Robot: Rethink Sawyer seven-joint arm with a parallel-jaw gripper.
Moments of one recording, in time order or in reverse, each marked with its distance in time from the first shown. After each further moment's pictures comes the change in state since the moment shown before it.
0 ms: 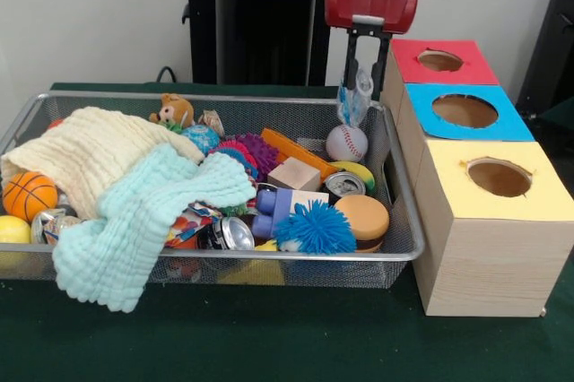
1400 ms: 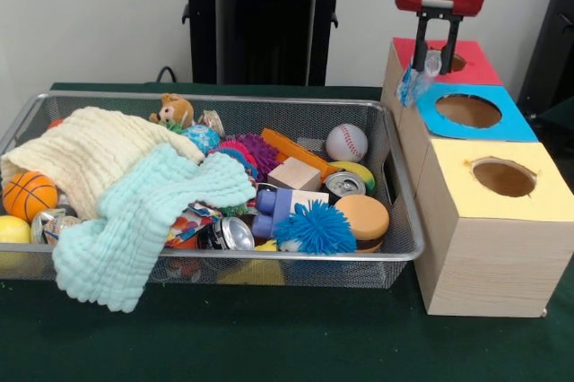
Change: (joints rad) arm 0.243 -0.021 -0.064 0.063 0.388 0.039 0.000
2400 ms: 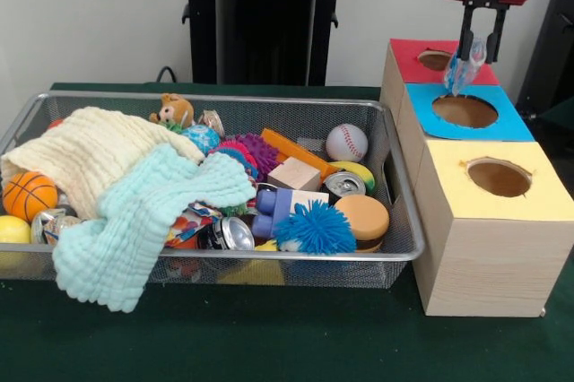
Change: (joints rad) arm 0.154 0.023 -0.059 -0.028 0.154 0.010 0.000
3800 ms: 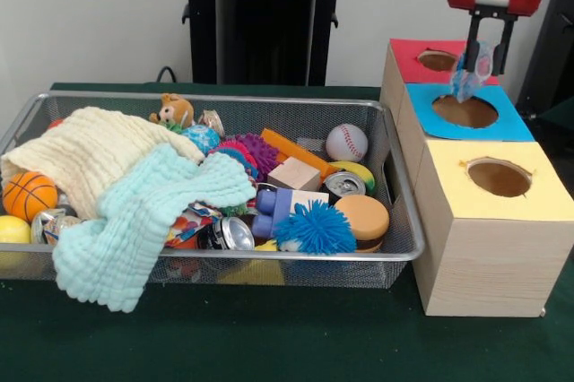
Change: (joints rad) arm 0.041 0.062 -0.066 -0.115 0.026 0.084 0.000
